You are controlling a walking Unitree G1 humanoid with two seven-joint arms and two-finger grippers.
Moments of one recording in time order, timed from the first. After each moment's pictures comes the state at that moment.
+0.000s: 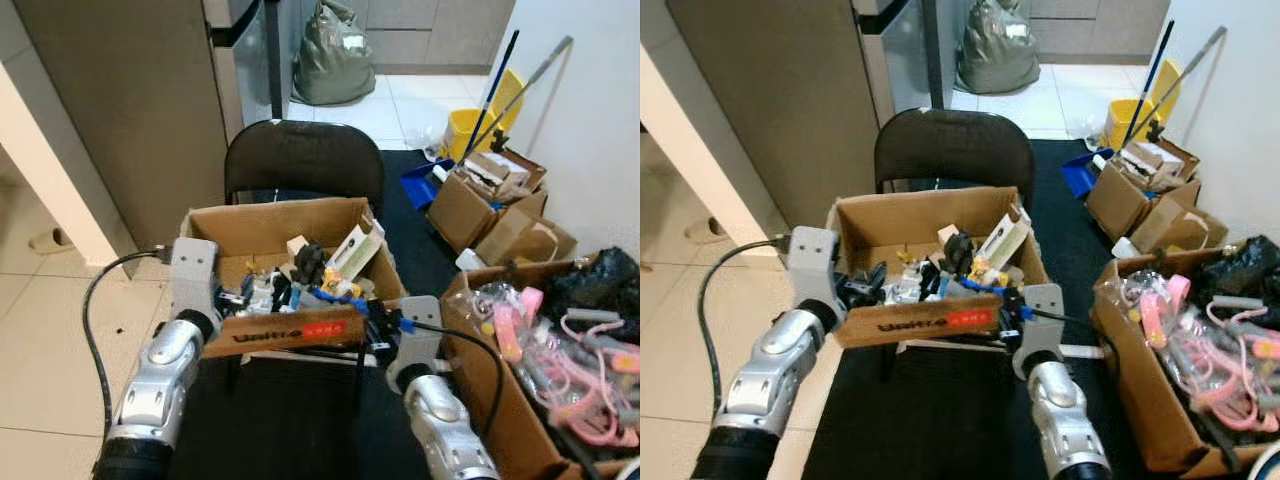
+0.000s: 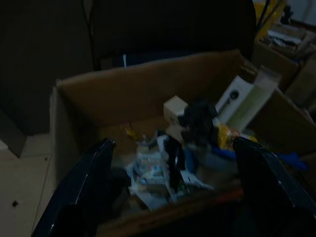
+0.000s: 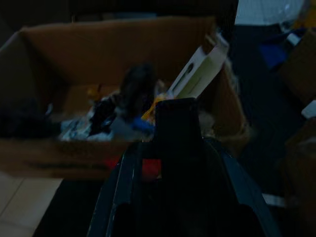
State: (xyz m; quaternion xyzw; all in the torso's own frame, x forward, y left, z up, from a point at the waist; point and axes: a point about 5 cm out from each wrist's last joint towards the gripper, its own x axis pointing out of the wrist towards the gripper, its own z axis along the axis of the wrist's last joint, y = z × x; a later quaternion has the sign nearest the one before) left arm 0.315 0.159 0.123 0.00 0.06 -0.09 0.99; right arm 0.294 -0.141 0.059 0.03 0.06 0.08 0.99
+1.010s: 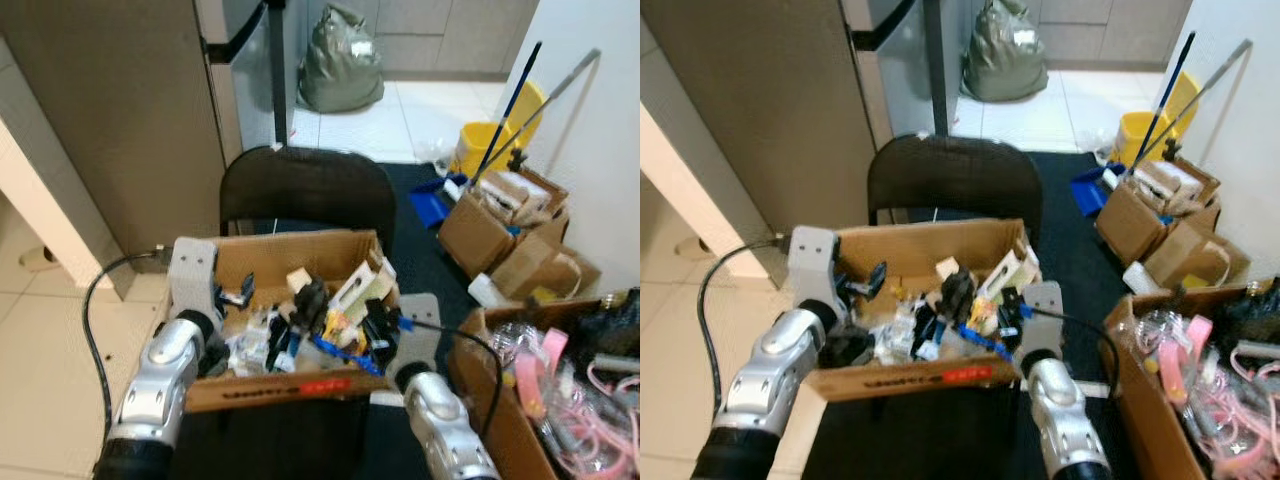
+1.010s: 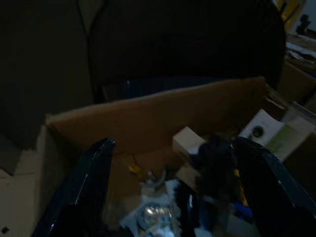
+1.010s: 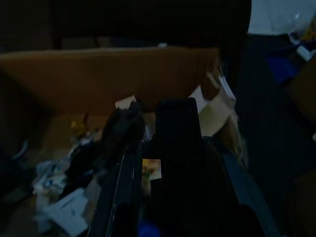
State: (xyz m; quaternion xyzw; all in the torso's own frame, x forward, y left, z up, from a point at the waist) left arm 0.314 0.158 0.123 0.00 0.06 -0.09 0.99; right arm 0.295 -0.139 0.061 0.03 0.06 0.08 0.99
